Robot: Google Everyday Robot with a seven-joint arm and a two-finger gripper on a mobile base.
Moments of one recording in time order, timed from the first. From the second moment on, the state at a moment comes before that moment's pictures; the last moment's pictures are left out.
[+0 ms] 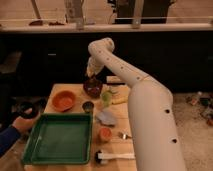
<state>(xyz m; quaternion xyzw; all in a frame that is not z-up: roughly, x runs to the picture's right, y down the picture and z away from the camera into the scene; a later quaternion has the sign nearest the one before) -0.067 -0.101 0.913 -0.23 0.00 0.55 0.80</state>
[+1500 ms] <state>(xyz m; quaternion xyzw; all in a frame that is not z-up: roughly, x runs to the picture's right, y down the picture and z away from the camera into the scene) -0.048 -0.098 0.921 -0.23 0.01 0.56 0.80</state>
